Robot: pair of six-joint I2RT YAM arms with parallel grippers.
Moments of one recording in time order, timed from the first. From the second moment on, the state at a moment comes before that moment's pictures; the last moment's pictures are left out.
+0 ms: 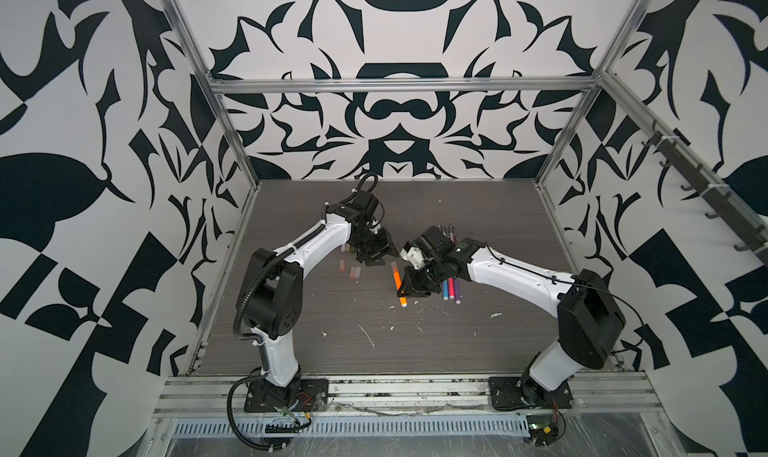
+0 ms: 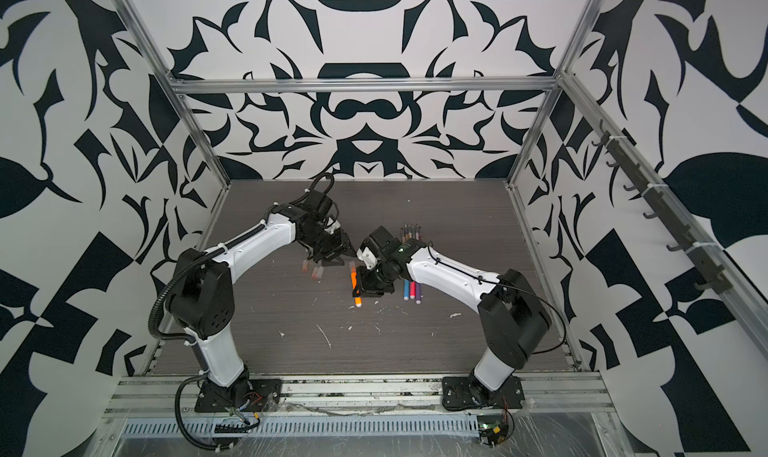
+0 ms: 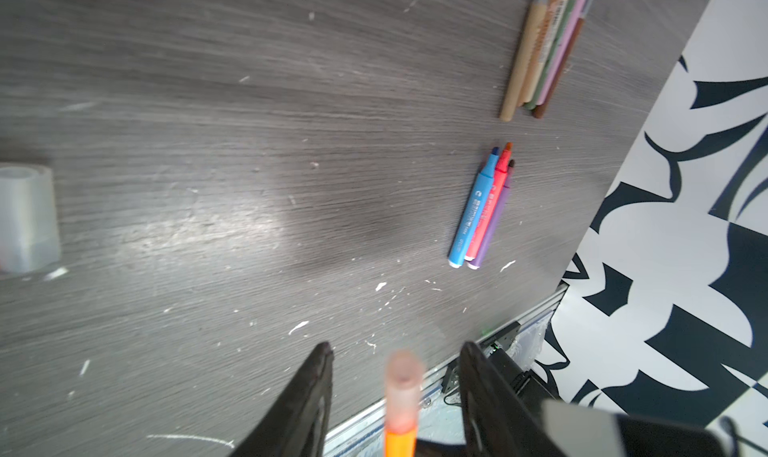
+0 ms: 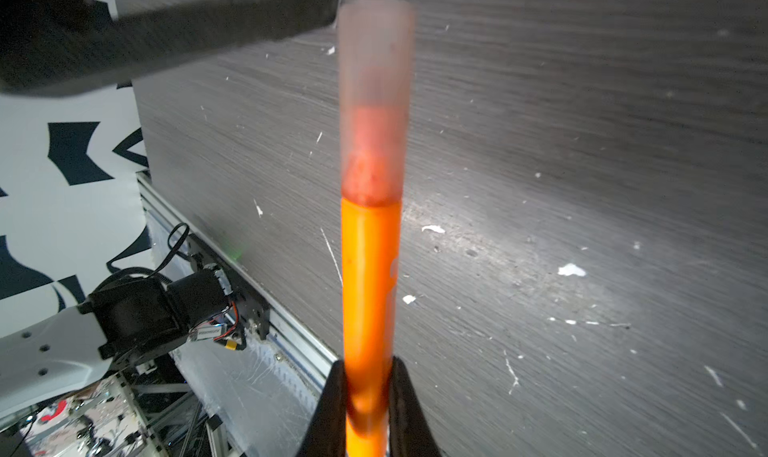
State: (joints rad) left arm -0.51 1.84 1.48 -0.86 0.53 -0.74; right arm 0.75 1.63 1.17 -0.64 -0.53 0.67
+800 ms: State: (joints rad) left arm -0.56 1.87 1.51 -0.86 0.55 -0.75; right arm 0.69 1.63 1.19 -0.63 -0.56 0.69
